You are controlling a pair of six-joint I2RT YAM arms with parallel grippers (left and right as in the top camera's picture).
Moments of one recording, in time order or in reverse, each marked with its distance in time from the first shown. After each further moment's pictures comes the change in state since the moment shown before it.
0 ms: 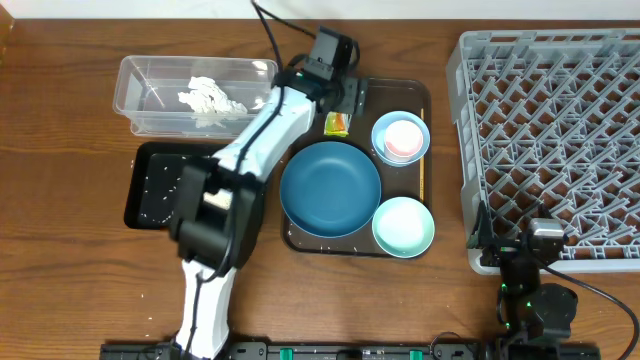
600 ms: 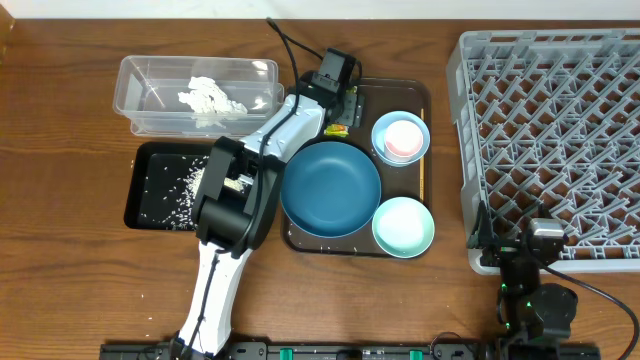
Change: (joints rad) left arm -0.002 0.154 0.004 0.089 -0.064 0.006; right arm 0.000 0.000 0.000 0.000 0.000 0.000
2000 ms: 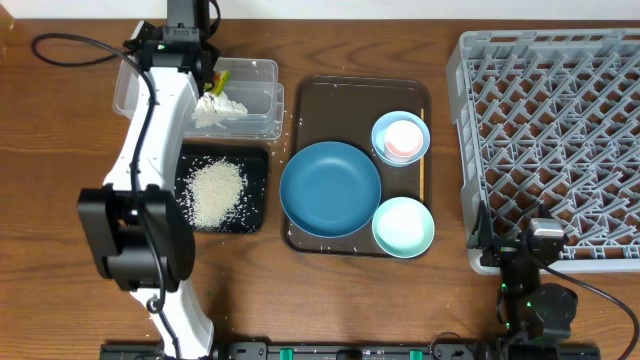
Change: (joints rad) left arm 0.407 -0.354 0.002 -0.324 -0.307 -0.846; right arm 0.000 0.000 0.000 0.000 0.000 0.000
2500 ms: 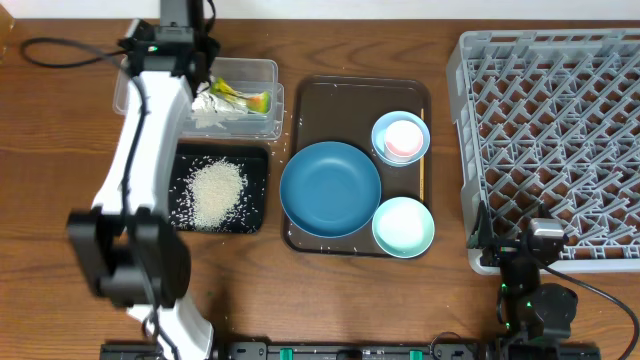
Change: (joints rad) left arm 0.004 -0.152 -0.007 -0.063 -0.010 0.029; right arm 0.000 0.000 0.000 0.000 0.000 0.000
